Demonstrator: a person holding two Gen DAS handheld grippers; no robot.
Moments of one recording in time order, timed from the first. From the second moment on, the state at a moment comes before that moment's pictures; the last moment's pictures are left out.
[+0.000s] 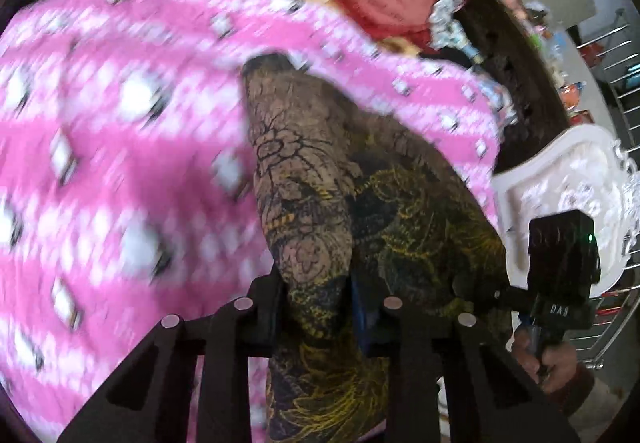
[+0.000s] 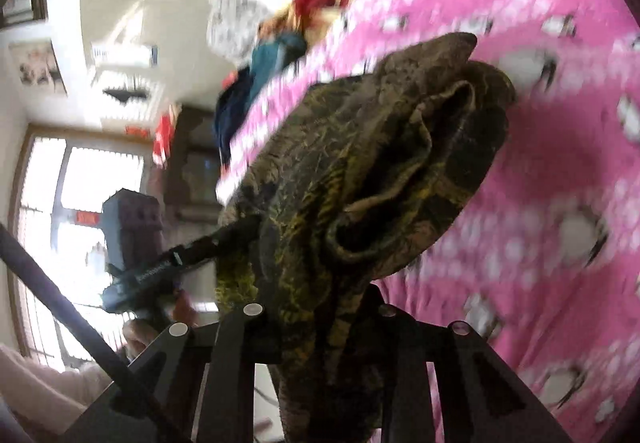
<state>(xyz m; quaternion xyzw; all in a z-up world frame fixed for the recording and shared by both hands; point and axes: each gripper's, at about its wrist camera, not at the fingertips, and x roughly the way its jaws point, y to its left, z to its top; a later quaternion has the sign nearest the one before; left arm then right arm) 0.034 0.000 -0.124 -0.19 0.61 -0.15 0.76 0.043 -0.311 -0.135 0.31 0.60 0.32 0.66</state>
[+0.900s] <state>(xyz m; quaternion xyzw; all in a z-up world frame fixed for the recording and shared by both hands) -0.023 0.016 -0.200 -0.08 0.67 -0.07 0.74 -0.006 -0.236 -0.182 0.09 0.67 0.21 0.71</state>
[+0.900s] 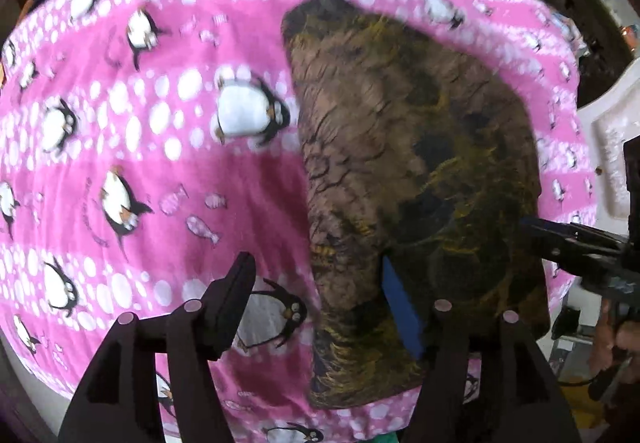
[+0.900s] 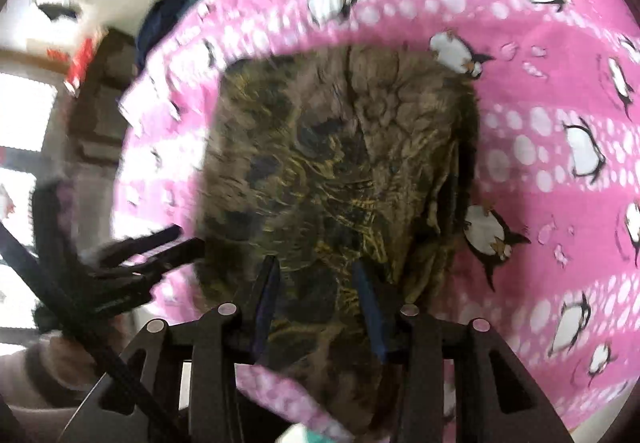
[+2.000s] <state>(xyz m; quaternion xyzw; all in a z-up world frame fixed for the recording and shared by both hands) -0.031 0.007 -0.071 -0.04 0.59 -0.02 0.81 -0.039 -0.224 -0.055 0.04 0.59 0.07 0.80</state>
